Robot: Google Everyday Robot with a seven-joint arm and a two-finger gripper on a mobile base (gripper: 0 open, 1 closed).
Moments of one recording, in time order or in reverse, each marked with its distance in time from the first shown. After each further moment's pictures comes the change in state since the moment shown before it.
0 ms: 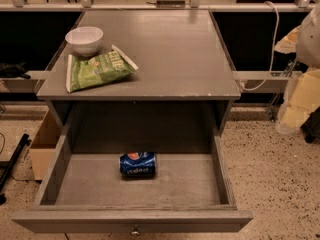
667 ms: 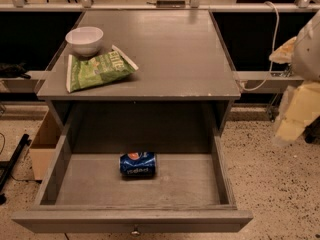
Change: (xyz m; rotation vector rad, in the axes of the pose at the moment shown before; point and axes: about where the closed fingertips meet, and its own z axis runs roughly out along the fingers) arm -0.006 0.020 0.008 -0.023 -0.026 -0.005
